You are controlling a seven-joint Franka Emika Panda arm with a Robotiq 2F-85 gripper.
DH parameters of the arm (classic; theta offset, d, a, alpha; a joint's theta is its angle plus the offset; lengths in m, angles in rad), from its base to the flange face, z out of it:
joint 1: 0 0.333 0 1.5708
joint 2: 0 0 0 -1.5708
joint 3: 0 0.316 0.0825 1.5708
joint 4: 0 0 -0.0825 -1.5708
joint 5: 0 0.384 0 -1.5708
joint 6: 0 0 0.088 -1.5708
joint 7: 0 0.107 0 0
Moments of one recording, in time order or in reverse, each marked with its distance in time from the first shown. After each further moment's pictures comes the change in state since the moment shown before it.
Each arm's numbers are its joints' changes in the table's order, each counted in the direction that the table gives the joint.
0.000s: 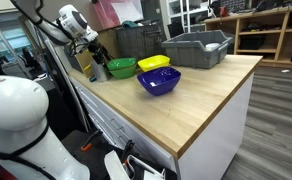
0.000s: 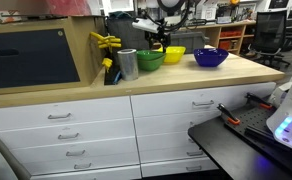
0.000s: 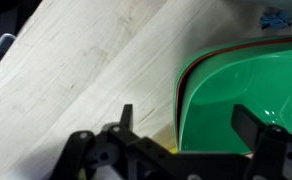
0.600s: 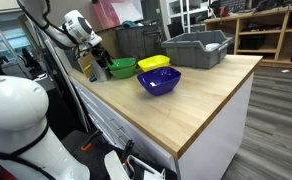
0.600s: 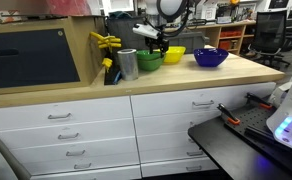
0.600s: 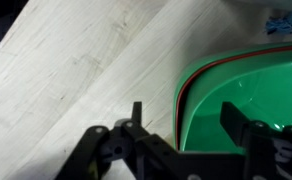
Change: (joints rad) arm 0.000 -0.058 -0.019 0.001 -0.003 -0.068 0.001
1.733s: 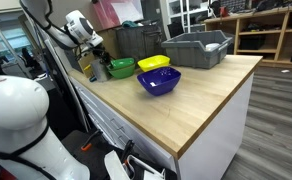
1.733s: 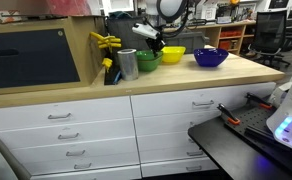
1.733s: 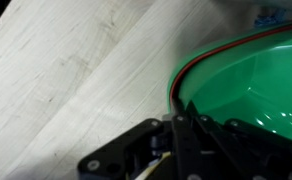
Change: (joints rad) arm 0.013 -0.012 -0.022 0.009 -0.005 -0.036 0.007
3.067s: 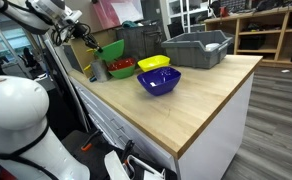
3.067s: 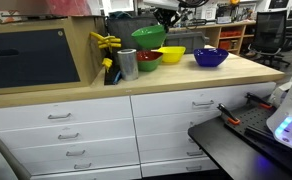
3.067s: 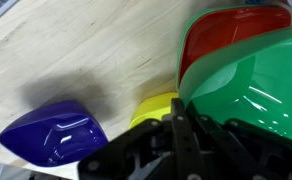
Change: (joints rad) arm -0.001 0.417 0.063 -0.180 -0.058 0.172 -0.186
